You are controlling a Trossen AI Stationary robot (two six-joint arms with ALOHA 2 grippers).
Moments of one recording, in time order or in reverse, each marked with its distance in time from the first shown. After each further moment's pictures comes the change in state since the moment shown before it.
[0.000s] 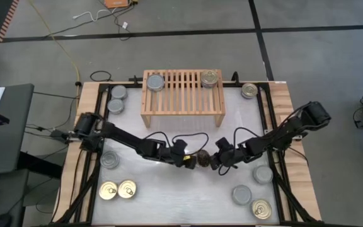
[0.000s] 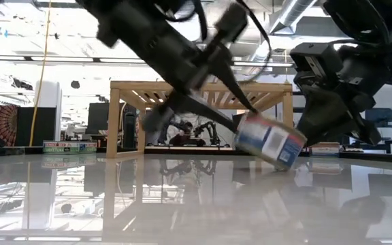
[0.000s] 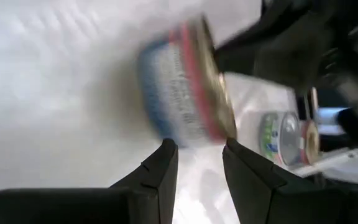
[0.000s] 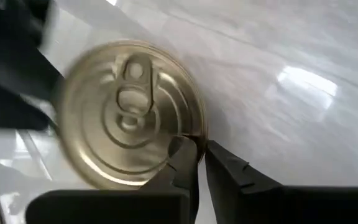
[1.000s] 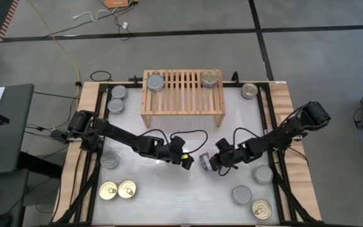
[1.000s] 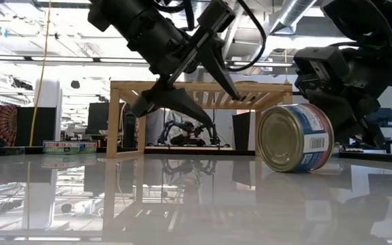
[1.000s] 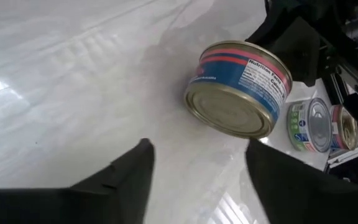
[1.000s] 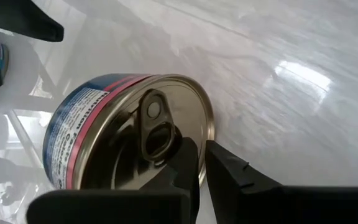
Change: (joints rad) left arm 0.014 -0.055 0.000 -0.117 -0.003 0.171; right arm -0.001 0.000 -0.001 0.010 -0.016 -0.017
